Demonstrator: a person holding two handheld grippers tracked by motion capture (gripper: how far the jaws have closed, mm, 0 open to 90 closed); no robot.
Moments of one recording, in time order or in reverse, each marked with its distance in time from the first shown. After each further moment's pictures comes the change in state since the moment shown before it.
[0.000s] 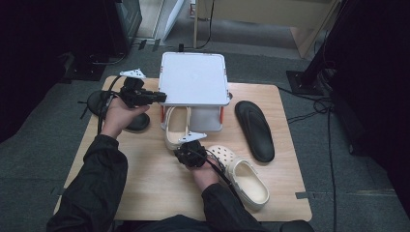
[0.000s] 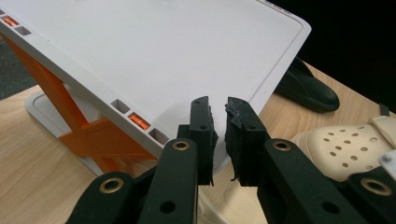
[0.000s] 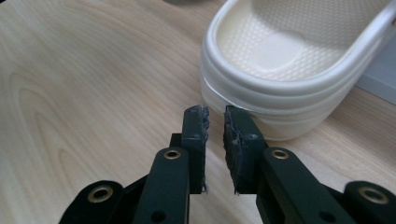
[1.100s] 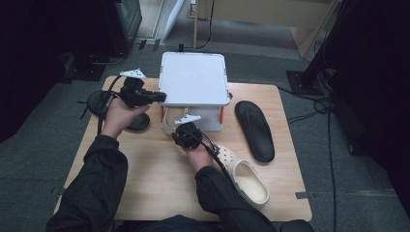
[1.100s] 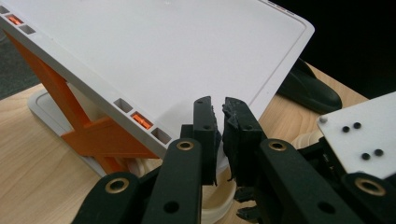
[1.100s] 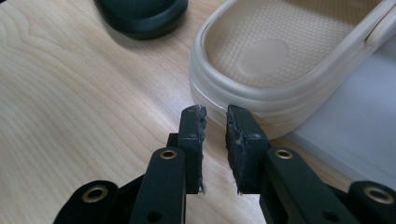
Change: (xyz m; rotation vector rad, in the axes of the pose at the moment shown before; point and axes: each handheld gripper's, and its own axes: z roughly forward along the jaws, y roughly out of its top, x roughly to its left) left arm 0.000 0.000 0.000 -0.003 0.009 -0.010; right arm -0.026 0.044 0.031 -0.012 -0.067 0.003
